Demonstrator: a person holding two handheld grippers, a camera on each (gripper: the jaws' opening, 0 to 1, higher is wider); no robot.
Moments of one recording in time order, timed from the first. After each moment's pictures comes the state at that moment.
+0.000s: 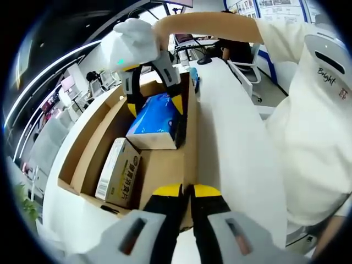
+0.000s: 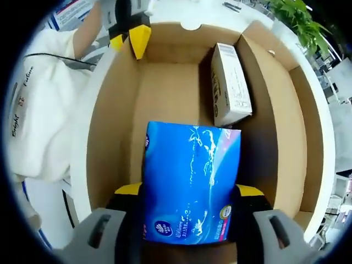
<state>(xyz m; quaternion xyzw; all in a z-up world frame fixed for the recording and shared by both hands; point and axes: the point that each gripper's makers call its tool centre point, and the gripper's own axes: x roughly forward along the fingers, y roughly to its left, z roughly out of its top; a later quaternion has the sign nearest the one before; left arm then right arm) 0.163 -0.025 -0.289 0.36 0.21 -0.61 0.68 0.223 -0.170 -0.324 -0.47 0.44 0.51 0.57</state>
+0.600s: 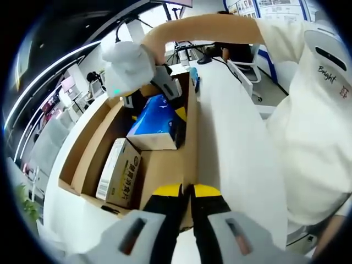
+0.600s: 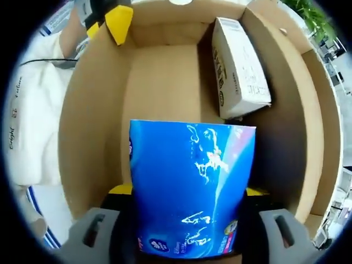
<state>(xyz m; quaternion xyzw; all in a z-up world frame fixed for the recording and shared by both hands) 0.163 -0.025 -0.289 0.36 0.21 -0.60 0.68 0.227 -0.172 -0.352 -0.47 0.49 0.49 0.54</state>
